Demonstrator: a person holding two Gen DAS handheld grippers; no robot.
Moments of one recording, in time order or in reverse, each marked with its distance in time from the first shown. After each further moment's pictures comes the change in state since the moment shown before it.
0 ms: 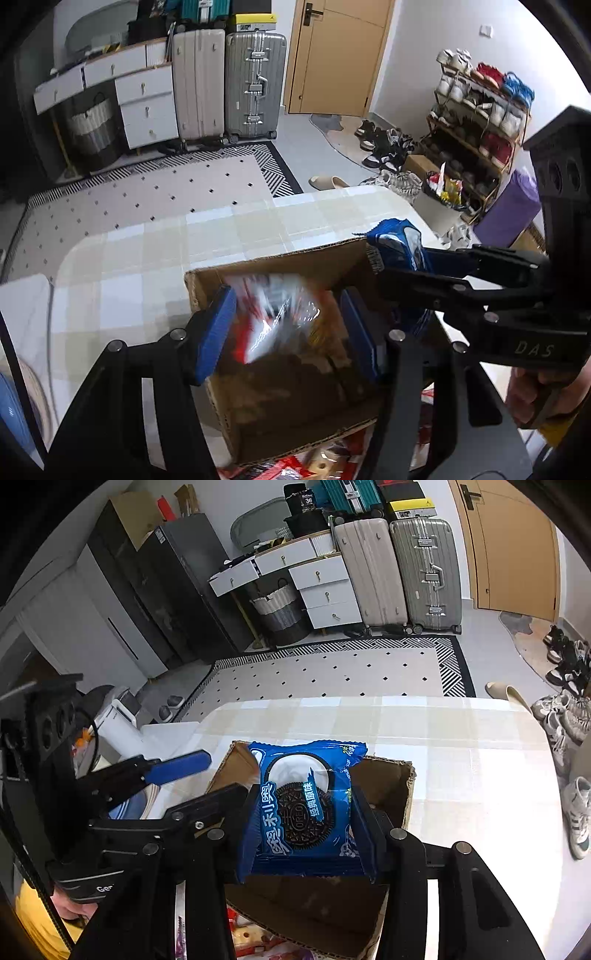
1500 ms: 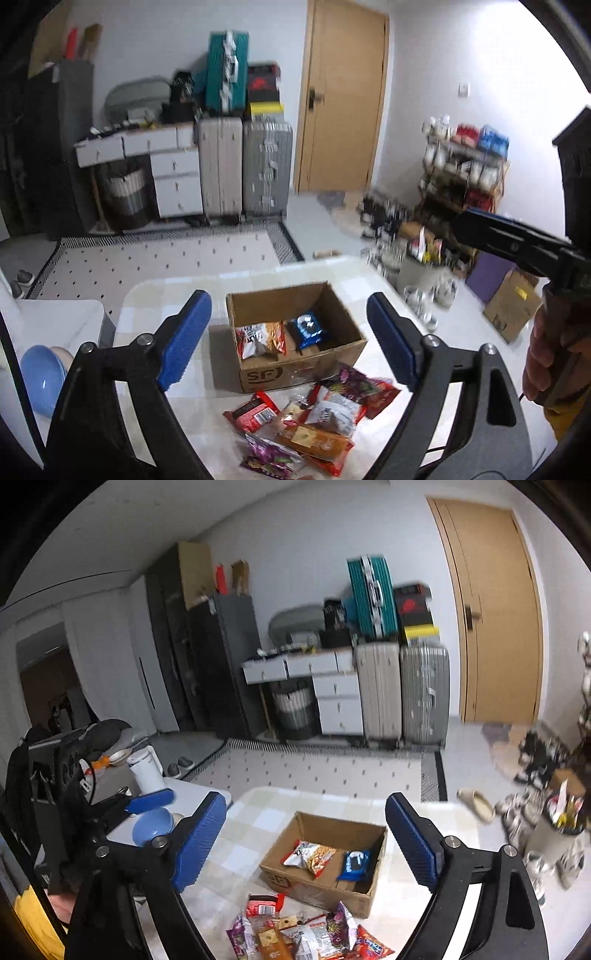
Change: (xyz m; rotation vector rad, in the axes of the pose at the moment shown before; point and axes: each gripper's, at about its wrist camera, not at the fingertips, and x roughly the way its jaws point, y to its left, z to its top) left arm -0.301 -0.060 -0.074 -0.021 -0.363 0.066; right arm -0.259 0.104 -0.052 -0.204 -0.431 -0.051
